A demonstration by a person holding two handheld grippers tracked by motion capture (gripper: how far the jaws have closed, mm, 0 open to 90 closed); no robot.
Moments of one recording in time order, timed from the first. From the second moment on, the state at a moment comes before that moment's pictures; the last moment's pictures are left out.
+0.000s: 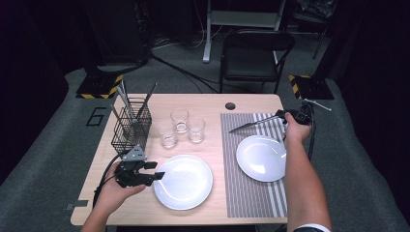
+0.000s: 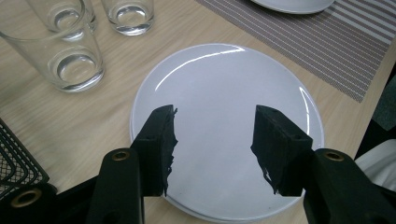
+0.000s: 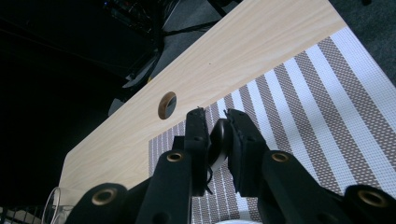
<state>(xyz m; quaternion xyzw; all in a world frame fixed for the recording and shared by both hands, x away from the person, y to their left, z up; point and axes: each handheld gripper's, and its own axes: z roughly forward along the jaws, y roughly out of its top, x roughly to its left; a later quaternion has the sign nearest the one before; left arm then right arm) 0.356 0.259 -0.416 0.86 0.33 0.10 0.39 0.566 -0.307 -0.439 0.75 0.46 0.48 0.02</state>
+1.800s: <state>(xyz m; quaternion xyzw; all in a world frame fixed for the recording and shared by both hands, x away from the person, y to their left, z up) 0.360 0.257 -0.422 0.86 0.34 0.10 0.38 0.561 -0.328 -0.493 0.81 0.39 0.44 -0.01</state>
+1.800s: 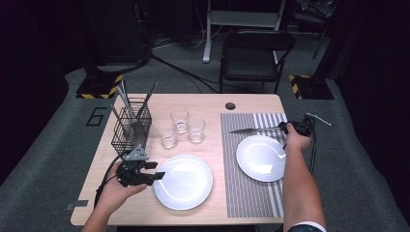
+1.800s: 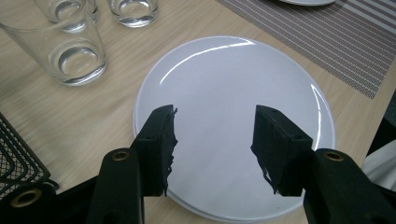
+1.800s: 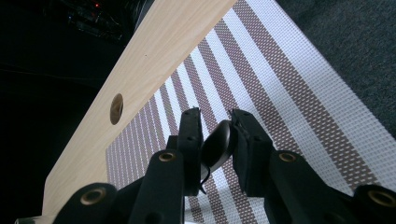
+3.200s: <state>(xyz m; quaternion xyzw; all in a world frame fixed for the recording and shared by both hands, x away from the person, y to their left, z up) 0.360 0.257 -0.422 0.86 0.34 0.10 0.38 0.562 -0.328 -0.496 0.81 0.42 0.41 0.03</state>
